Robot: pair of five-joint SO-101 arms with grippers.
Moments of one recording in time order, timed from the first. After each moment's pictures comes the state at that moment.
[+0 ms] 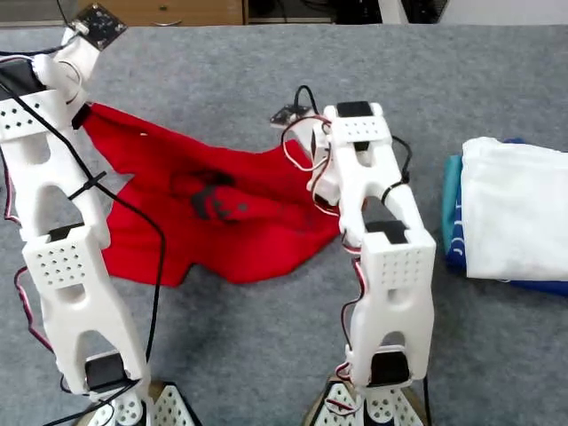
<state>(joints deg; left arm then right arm) -20.0 43.3 -75.9 100.2 -61.1 -9.3 39.0 -21.1 85.9 36.3</state>
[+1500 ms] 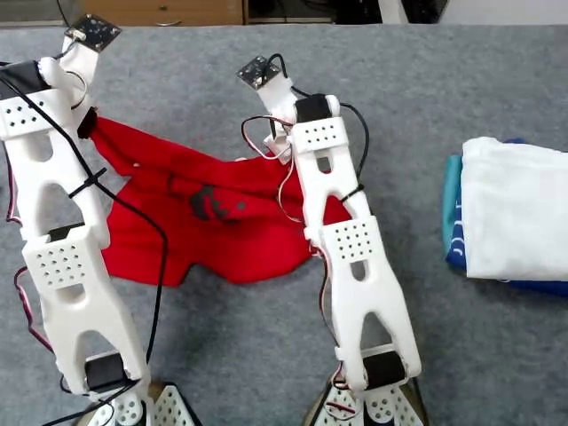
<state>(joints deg) -20.0 43.3 -69.2 100.2 -53.1 -17.1 76.9 -81.8 83.3 20.4</state>
